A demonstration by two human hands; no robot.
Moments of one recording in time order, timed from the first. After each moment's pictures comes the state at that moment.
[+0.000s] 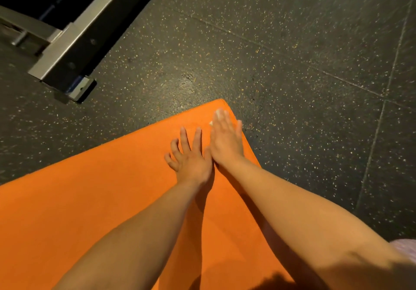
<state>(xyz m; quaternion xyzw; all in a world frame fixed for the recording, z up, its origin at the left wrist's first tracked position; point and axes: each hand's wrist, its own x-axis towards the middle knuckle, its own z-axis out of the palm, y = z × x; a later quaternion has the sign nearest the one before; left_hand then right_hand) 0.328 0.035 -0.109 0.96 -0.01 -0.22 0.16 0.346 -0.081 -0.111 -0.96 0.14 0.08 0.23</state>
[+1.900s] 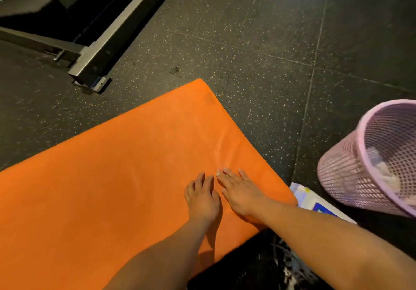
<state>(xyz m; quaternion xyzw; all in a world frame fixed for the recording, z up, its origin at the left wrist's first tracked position) 0.033 0.104 -0.063 0.95 -0.10 -0.24 0.19 0.000 -0.046 -0.054 -0.96 -0.03 0.25 0.15</state>
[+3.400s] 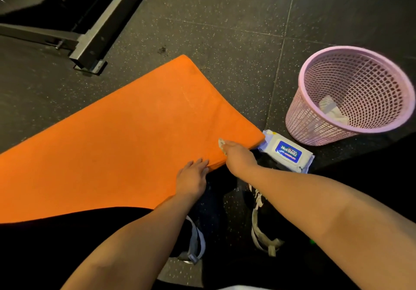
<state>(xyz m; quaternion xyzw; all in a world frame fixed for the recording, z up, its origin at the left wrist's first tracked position) -0.075 0.151 -0.012 0.92 -0.21 -0.29 0.14 -0.112 -0.033 -0.006 -0.92 0.20 0.15 0.29</state>
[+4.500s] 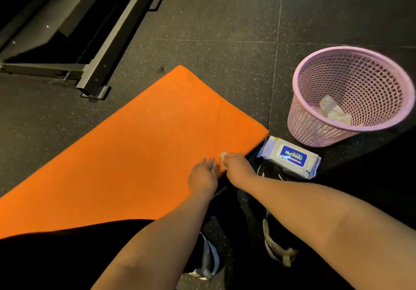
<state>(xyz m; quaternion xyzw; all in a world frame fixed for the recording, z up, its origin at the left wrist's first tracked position) -0.051 0.110 -0.010 0.93 -0.12 -0.26 0.22 -0.105 -0.023 -0.011 -0.87 0.26 0.15 0.40</state>
